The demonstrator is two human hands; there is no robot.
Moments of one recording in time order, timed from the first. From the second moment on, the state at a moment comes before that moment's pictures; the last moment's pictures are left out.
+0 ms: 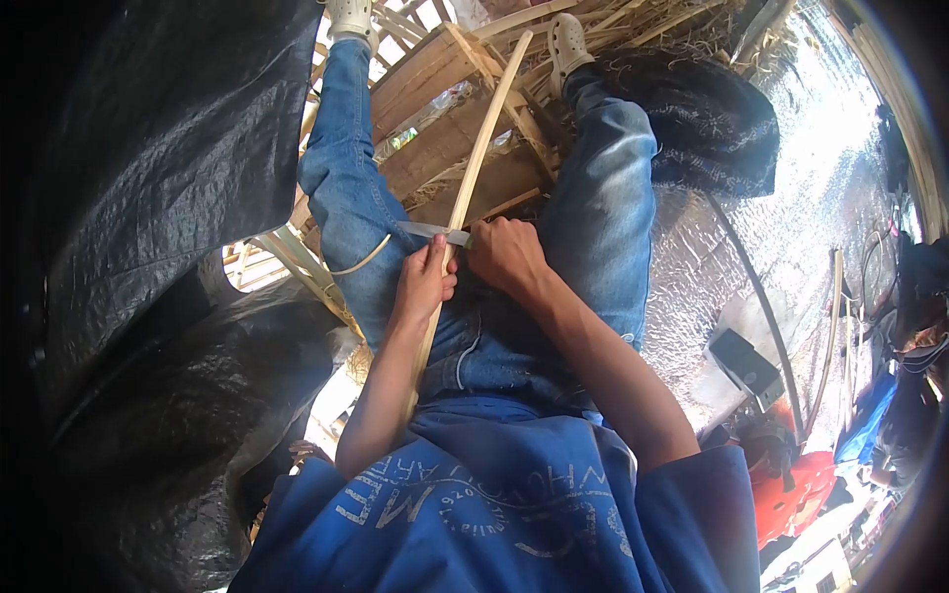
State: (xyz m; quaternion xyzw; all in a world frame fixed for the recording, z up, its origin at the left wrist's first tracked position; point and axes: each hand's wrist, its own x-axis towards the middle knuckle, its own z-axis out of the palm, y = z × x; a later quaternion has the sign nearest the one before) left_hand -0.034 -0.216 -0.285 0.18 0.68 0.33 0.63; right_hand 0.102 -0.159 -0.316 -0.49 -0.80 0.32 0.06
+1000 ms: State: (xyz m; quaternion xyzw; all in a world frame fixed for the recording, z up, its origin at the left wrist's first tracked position) left_hand -0.051 -0.312 -0.277 0.30 0.68 0.30 0.60; right_hand 0.107 -0.121 -0.352 -0.64 -0.68 0.30 0.19
